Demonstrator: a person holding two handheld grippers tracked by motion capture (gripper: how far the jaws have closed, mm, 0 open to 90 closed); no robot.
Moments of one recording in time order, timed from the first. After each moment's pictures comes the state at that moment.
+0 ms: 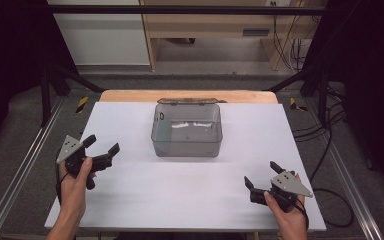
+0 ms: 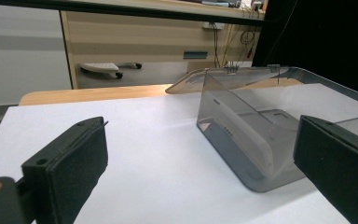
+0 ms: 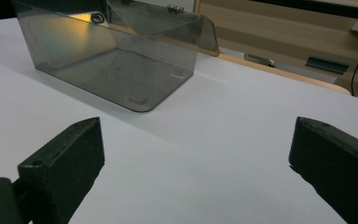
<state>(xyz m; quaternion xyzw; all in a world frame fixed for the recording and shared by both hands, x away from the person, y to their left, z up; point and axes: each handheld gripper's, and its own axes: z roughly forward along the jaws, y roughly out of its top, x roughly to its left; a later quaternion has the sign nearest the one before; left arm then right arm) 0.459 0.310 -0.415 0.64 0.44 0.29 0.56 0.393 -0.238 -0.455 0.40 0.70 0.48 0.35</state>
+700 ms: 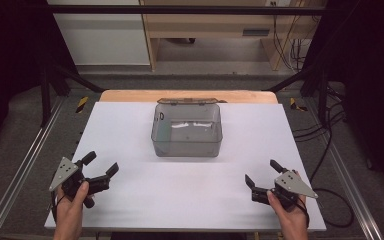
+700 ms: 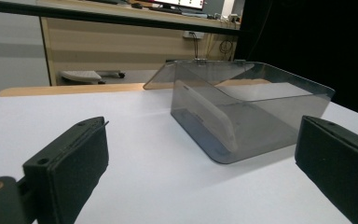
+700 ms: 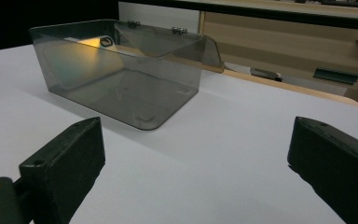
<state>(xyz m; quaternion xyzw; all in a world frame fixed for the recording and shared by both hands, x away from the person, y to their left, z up) 0.413 0.307 -0.435 0.64 0.41 0.28 0.59 0.394 -0.242 -0.454 0.39 0.68 0.52 0.35</state>
